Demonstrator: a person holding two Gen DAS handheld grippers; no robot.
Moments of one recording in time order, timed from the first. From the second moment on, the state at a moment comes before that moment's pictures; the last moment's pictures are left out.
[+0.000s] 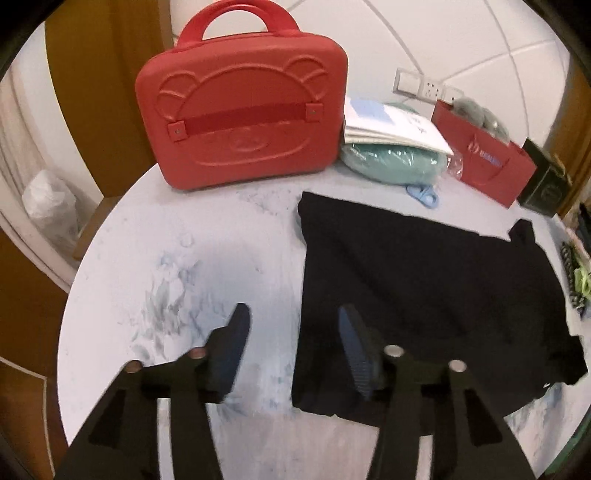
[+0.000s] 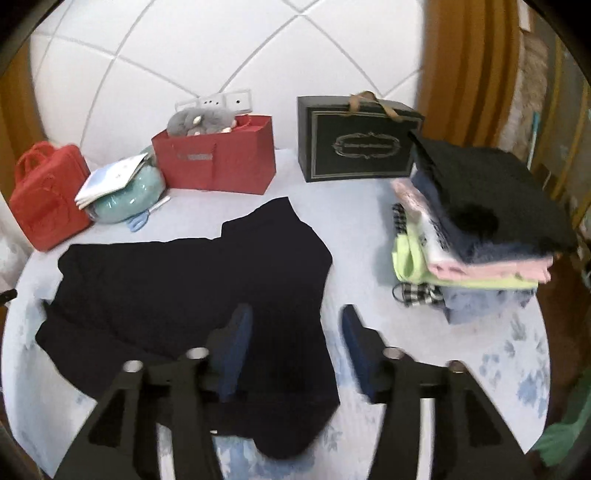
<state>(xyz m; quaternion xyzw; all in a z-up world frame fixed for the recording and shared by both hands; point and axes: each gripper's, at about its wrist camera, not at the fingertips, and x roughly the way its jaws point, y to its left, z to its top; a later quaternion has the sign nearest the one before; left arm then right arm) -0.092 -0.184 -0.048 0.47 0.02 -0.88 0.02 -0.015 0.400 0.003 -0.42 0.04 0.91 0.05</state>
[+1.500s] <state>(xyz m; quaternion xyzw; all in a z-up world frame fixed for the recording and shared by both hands) -0.001 -0.204 -0.120 0.57 -0.02 -0.82 0.05 0.091 0.449 -0.080 -0.58 0.04 0.81 0.08</state>
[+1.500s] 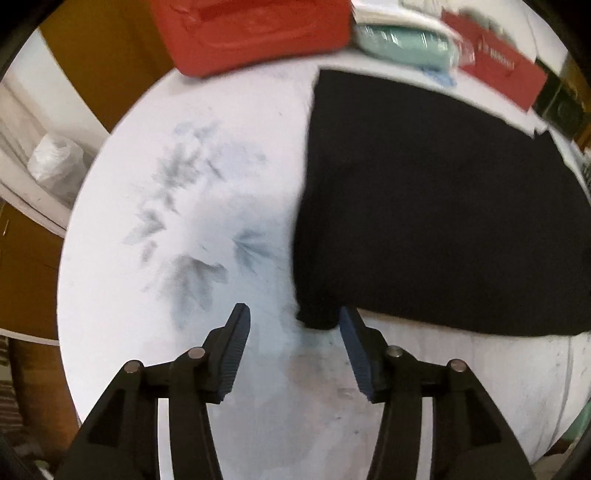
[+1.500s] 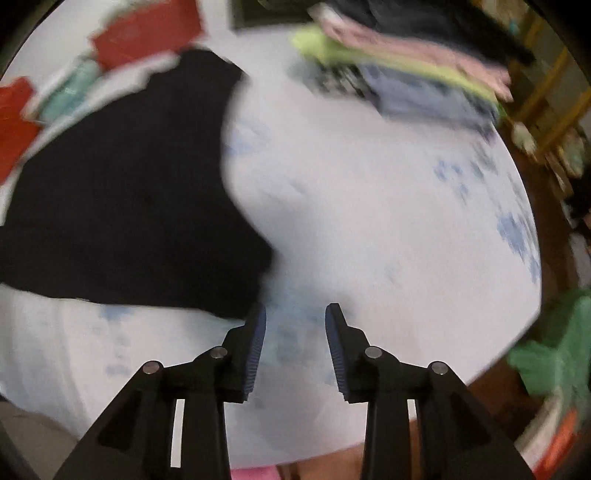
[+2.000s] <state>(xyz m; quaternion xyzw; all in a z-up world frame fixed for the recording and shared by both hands) -0.069 -0.178 -0.137 0.55 -0.03 -0.83 0.02 0.048 0.357 -0.085 -0.55 -0.07 0.83 -0.05</state>
